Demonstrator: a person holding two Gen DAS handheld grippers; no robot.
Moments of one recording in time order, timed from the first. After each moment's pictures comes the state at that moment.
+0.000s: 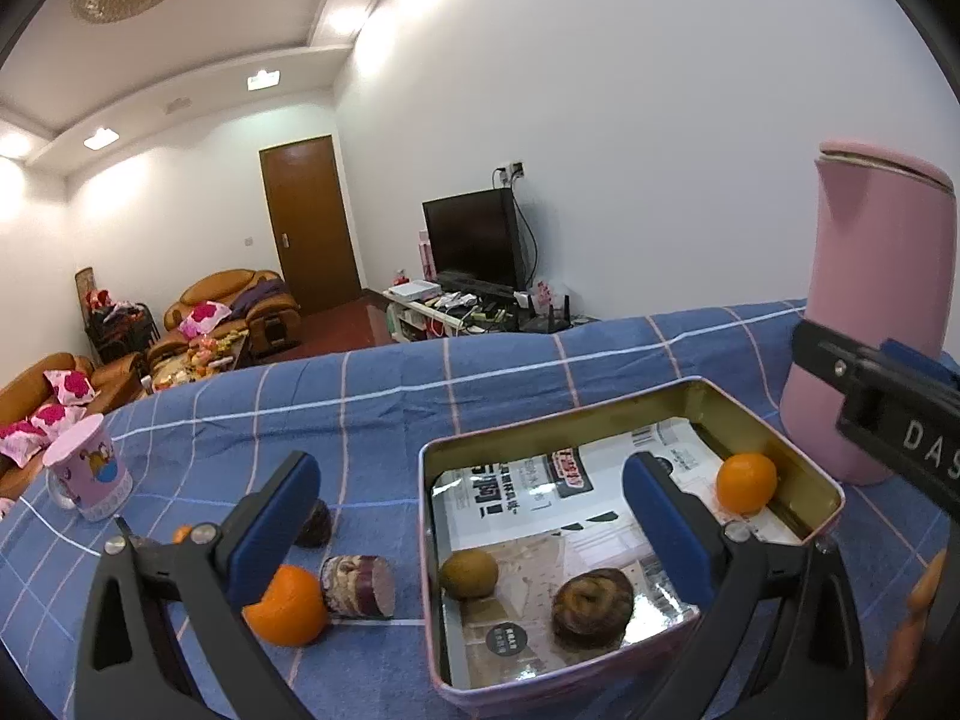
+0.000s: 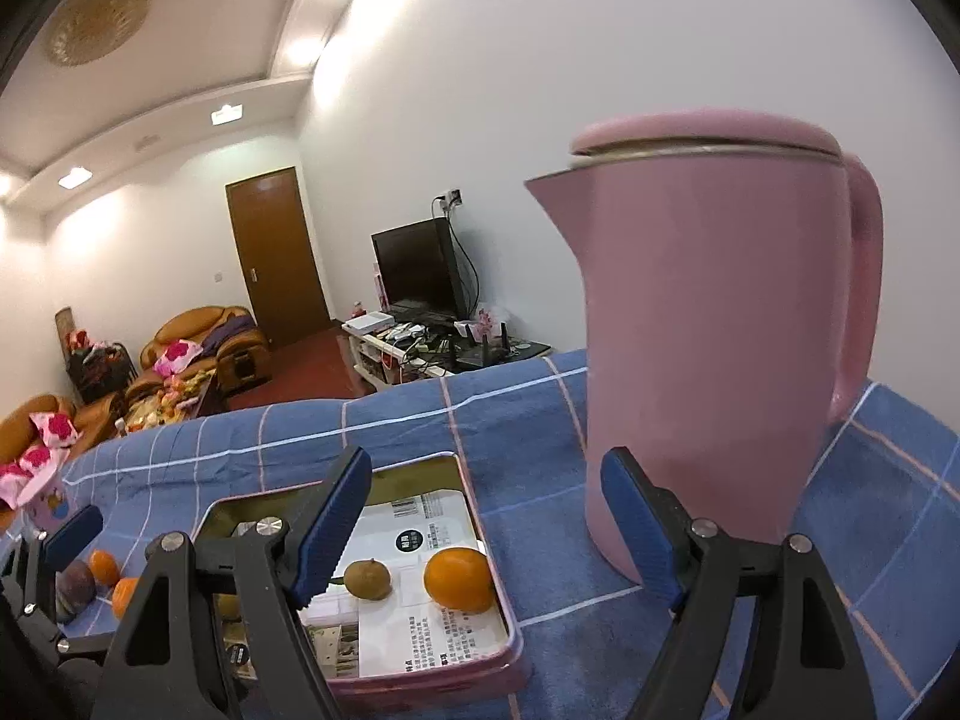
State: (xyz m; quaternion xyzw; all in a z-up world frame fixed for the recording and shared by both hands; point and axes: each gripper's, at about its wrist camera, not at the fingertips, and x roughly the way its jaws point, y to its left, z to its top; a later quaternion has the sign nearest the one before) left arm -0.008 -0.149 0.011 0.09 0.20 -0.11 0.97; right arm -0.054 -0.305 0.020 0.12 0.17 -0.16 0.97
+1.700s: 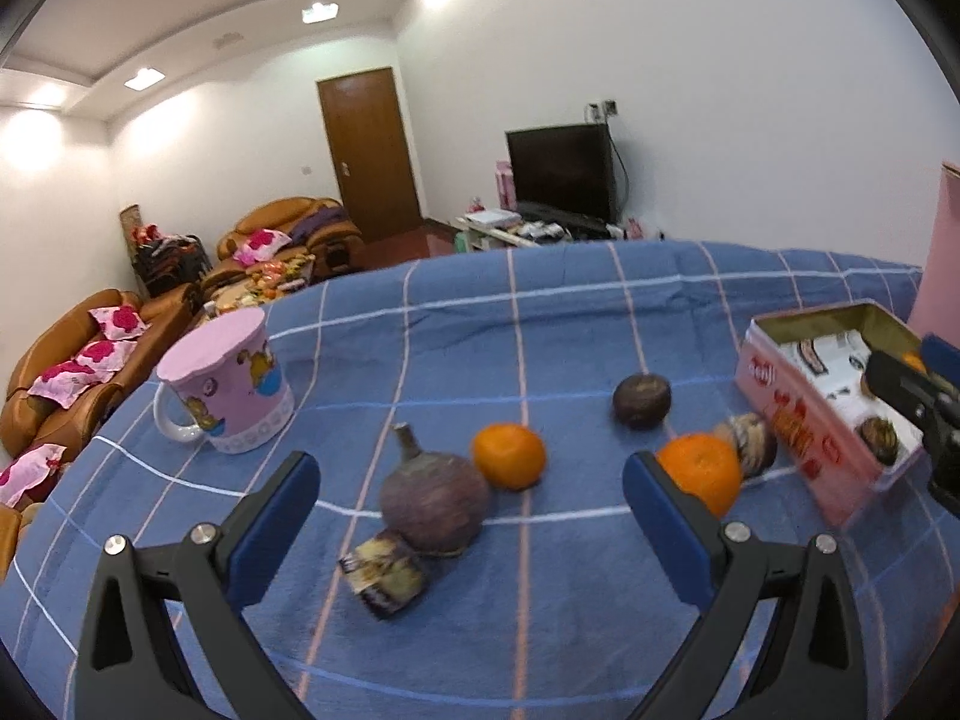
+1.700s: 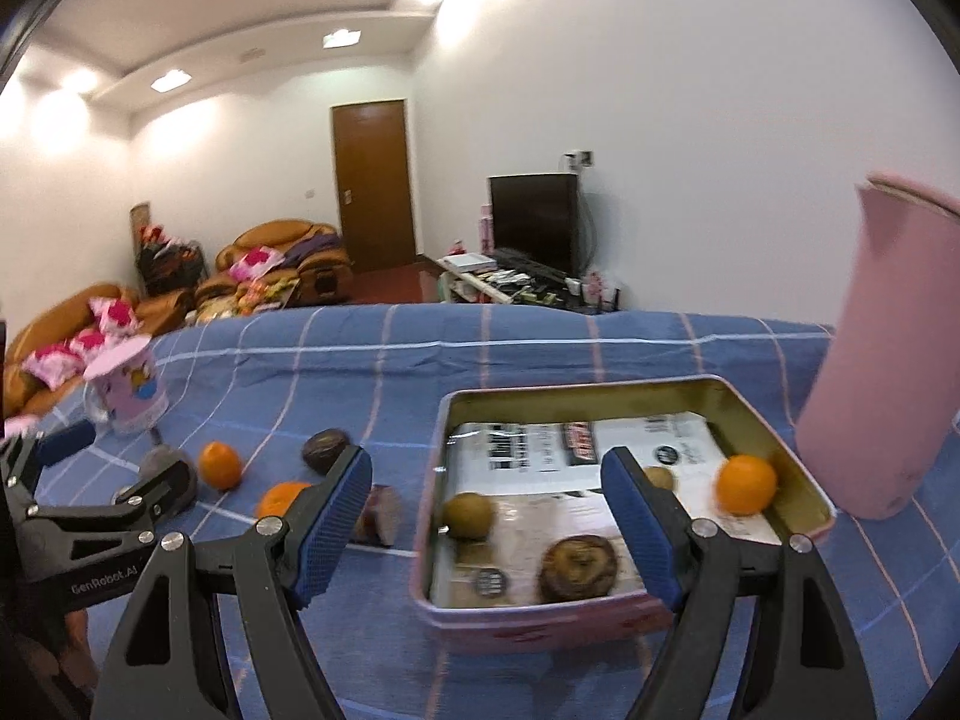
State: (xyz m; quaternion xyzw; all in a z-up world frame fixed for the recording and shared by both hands) left arm 0.021 0.049 -0.010 0.09 0.28 -0.05 0.95; right arm -0.027 -0.142 0.000 0.02 0.23 -0.05 0.97
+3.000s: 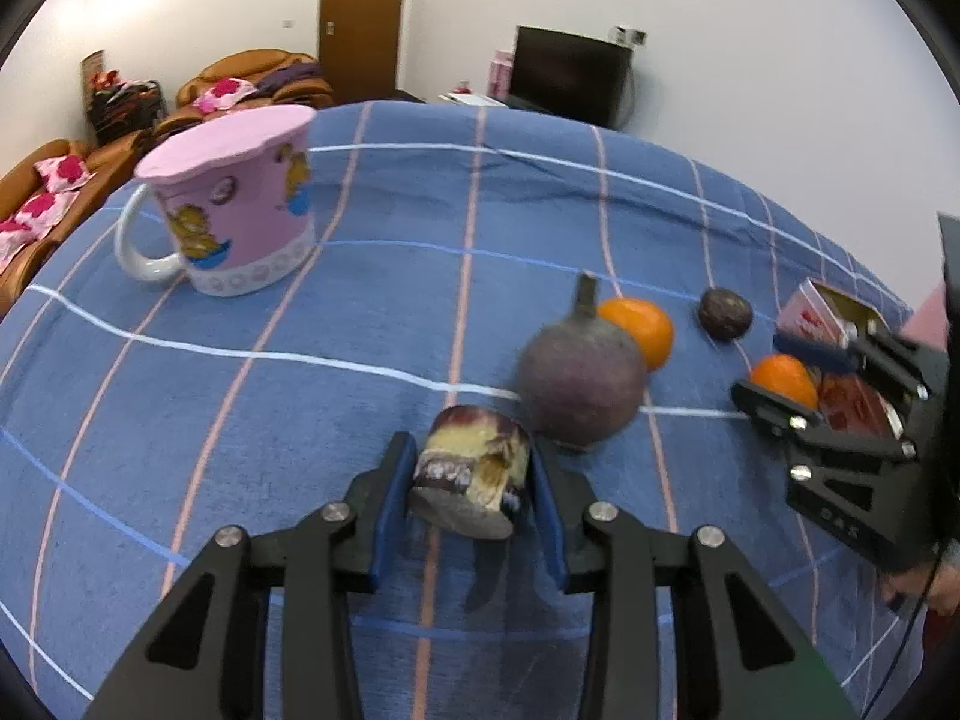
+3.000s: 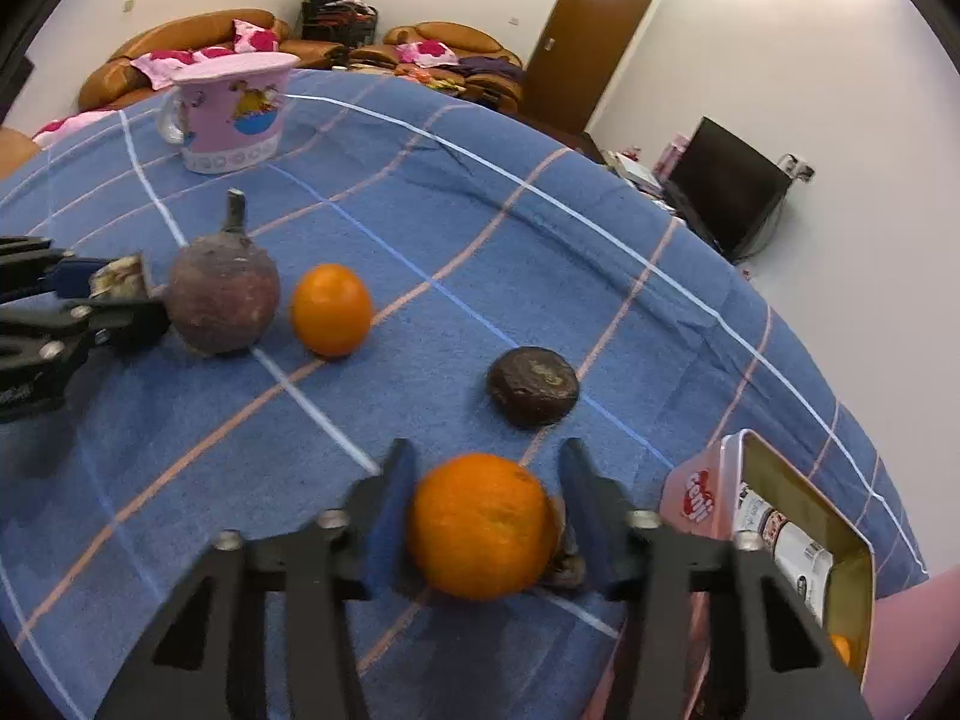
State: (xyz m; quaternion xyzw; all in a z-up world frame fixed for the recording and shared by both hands) left arm 0.056 0.140 -0.045 -0.03 0.43 -0.09 0.90; right arm 0.056 -0.035 -0.041 -0.22 0.40 0.11 0.88
